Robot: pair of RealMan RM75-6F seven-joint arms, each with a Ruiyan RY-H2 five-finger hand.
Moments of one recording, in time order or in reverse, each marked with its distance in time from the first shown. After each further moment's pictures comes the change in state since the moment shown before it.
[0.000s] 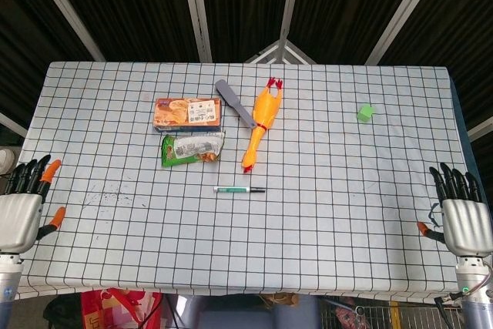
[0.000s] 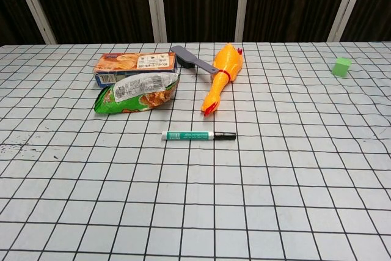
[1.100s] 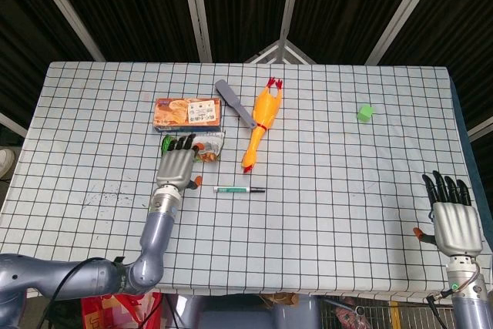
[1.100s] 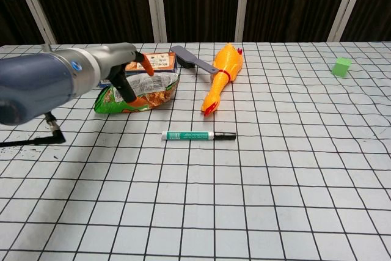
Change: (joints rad) left arm -0.755 -0.683 -0.340 0.263 -0.975 -0.220 0.538; right arm 0.024 -0.062 -0.014 0.045 0.085 -0.069 -0.091
